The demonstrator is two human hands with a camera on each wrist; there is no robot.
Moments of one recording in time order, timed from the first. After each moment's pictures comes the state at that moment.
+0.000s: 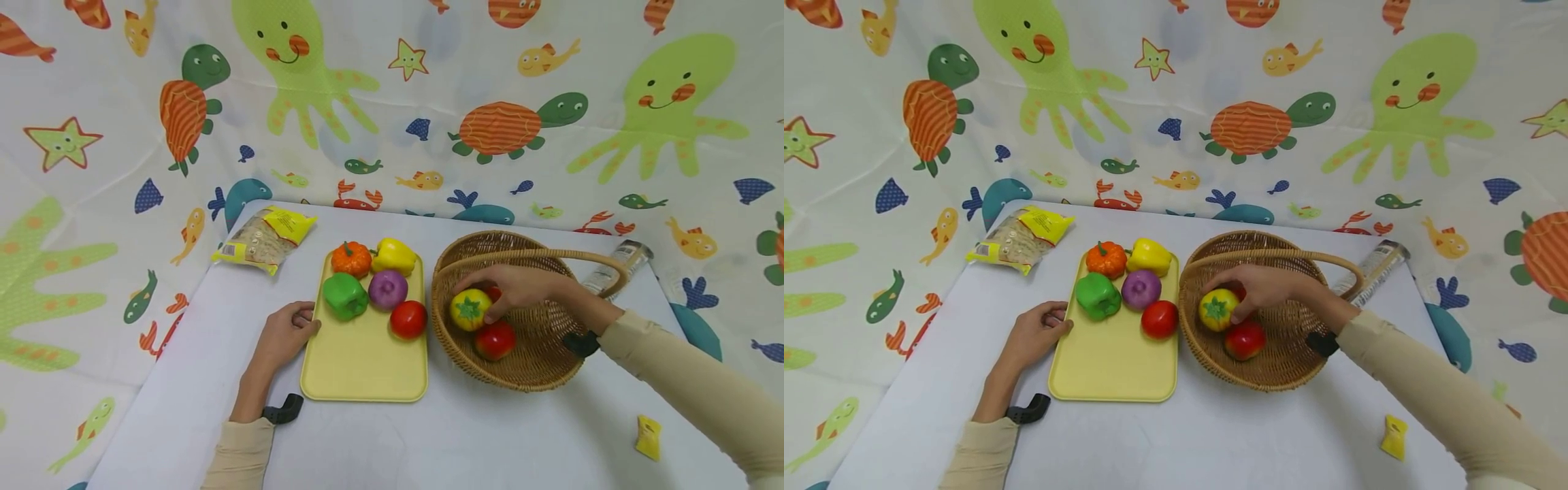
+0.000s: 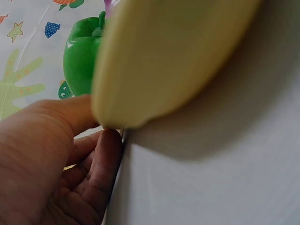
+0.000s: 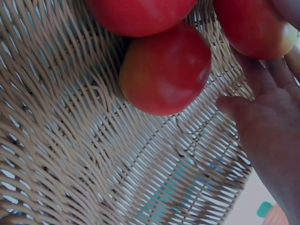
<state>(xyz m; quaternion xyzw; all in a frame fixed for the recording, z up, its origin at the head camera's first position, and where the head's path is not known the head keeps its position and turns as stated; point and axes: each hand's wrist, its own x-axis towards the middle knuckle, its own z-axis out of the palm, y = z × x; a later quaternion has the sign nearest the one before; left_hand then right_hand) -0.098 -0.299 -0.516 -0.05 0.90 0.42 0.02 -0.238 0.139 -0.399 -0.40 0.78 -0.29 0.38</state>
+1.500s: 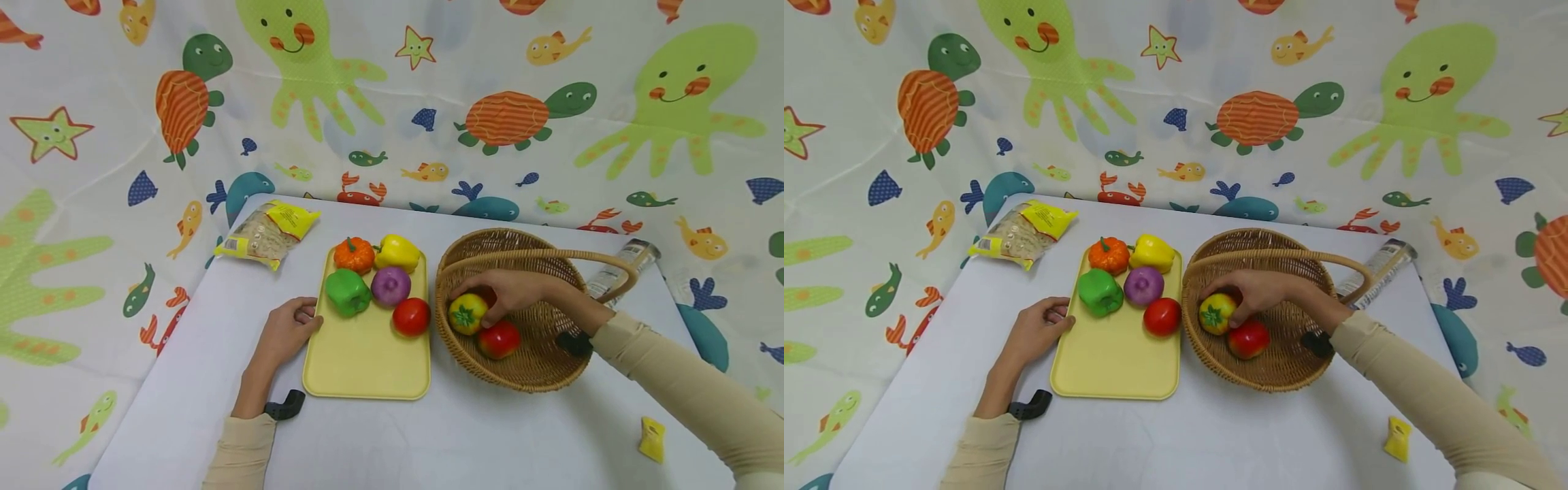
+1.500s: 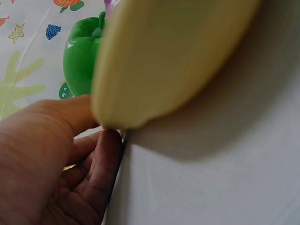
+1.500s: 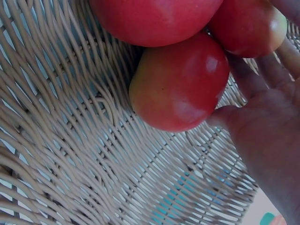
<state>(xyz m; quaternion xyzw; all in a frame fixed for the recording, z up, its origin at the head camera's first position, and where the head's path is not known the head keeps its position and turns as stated) -0.098 -0.299 -0.517 -0.05 0.91 0.42 0.02 -0.242 0.130 -0.424 -0.44 0.77 -0.27 0.38</state>
